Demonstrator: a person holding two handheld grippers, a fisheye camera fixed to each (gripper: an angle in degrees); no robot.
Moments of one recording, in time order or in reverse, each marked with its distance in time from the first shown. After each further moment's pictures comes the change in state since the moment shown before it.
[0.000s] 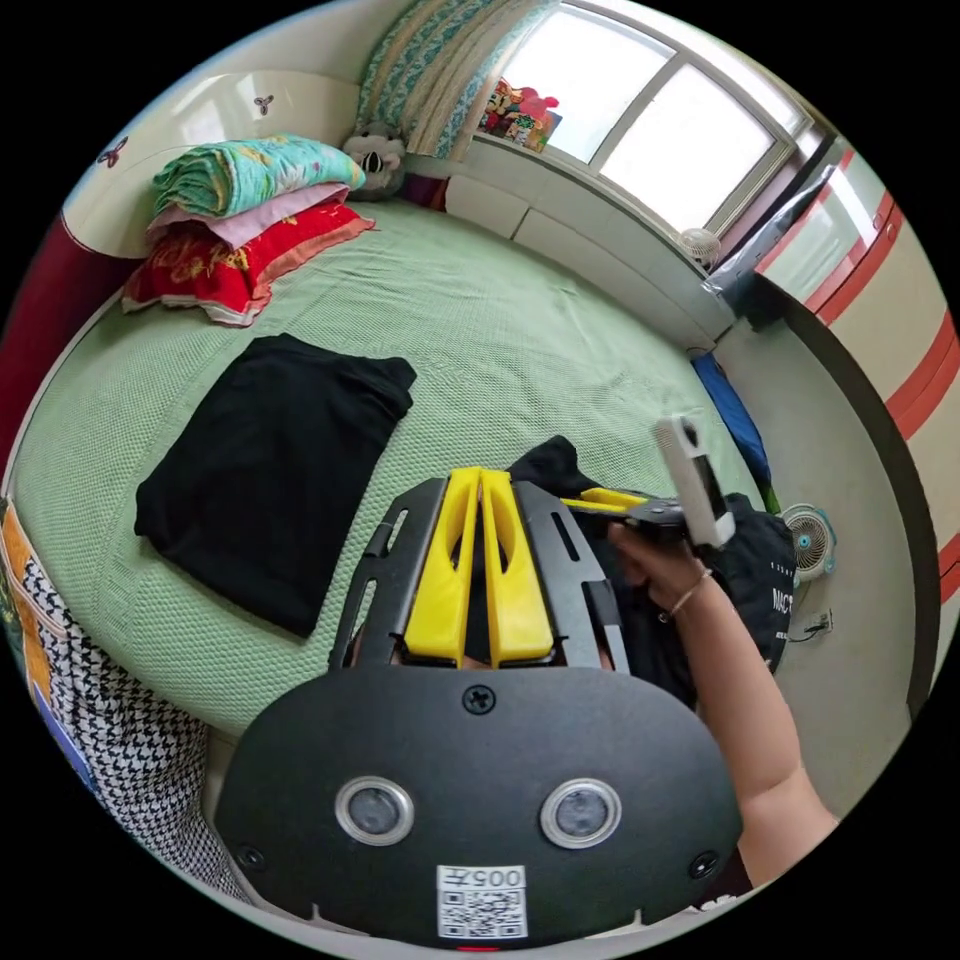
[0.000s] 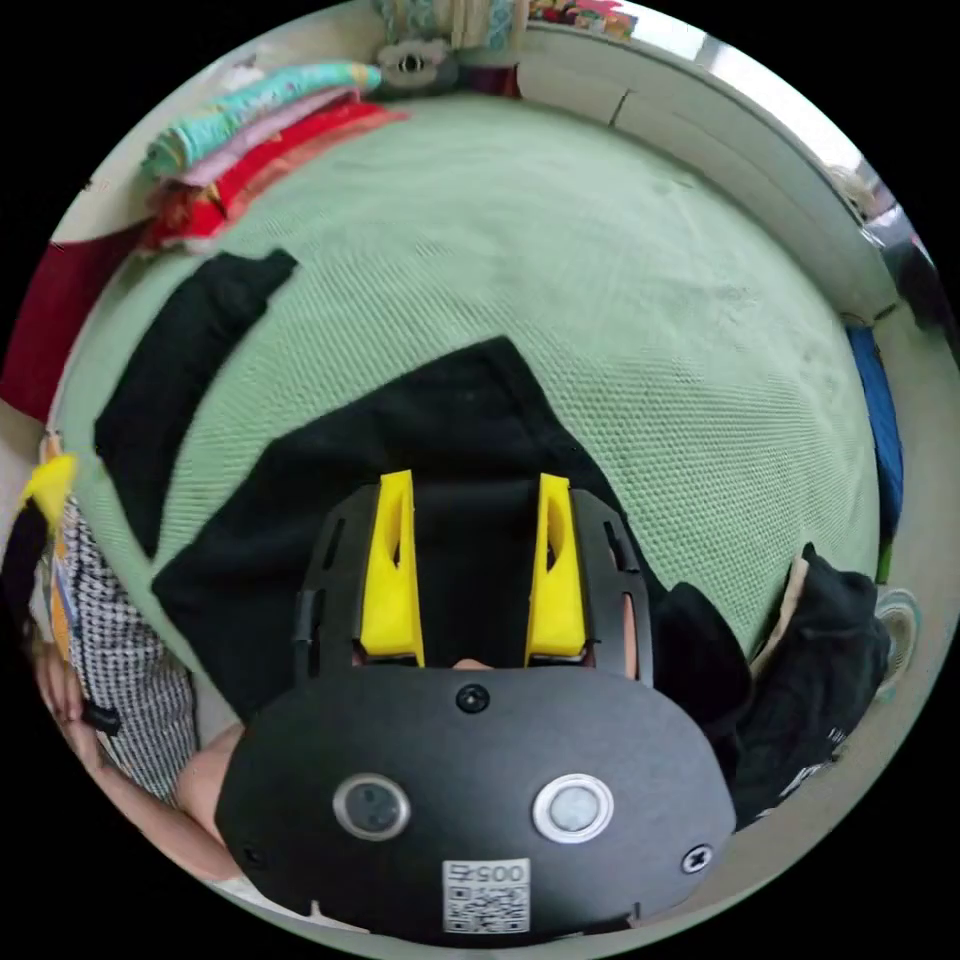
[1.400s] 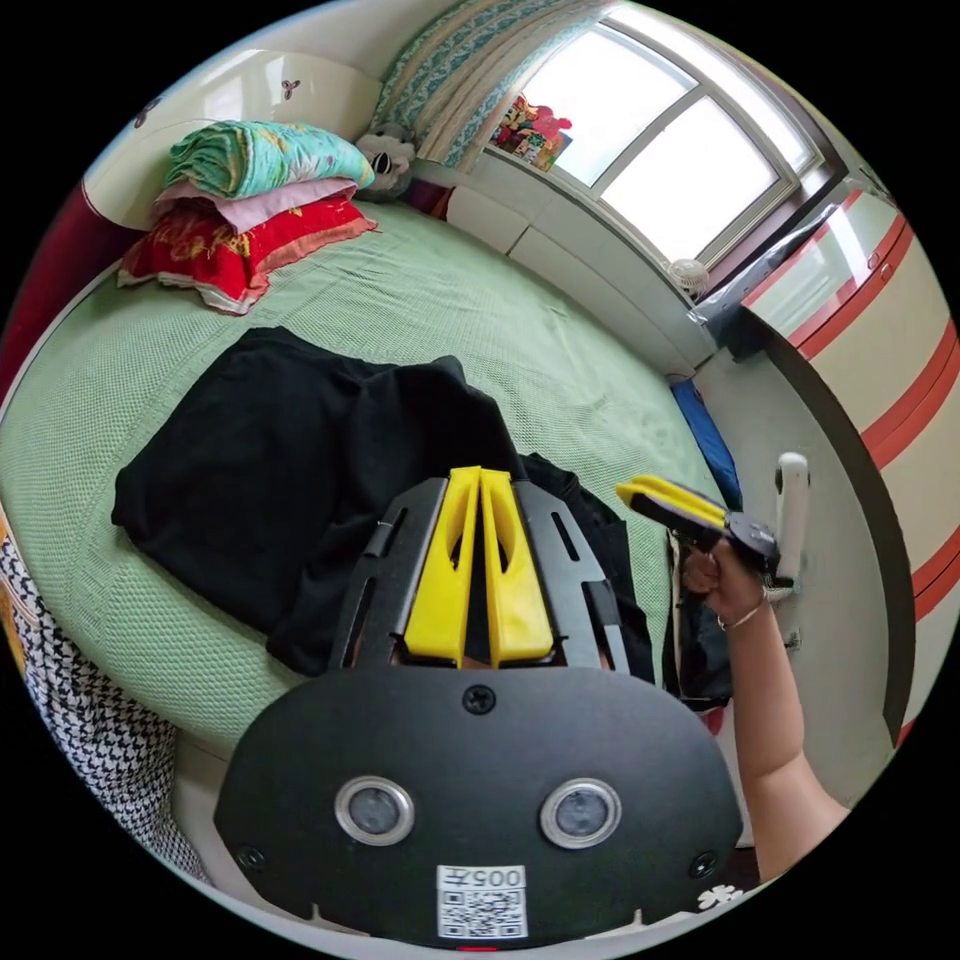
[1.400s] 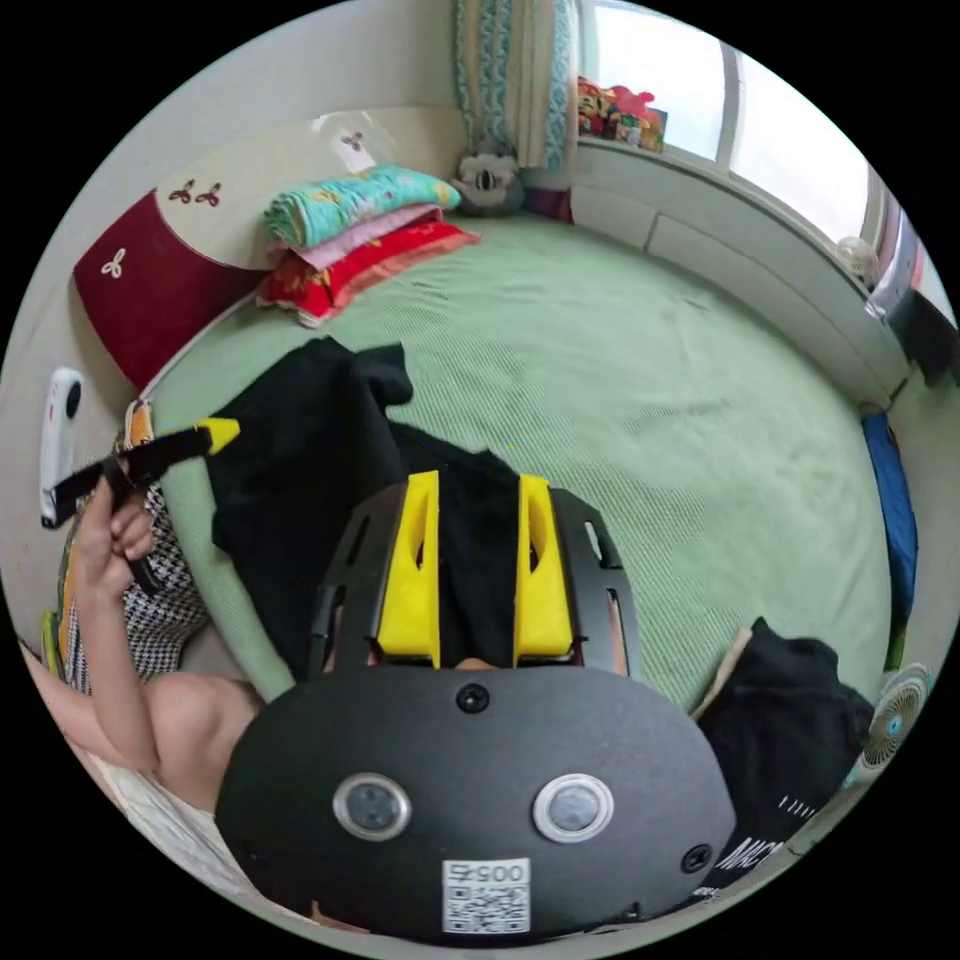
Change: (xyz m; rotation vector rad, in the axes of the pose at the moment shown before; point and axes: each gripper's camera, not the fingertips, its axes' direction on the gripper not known) left arm -0.028 -0.007 -0.005 0.037 0.076 -0.045; right arm 0.089 0.015 -0.066 0.305 -0.126 -0.119
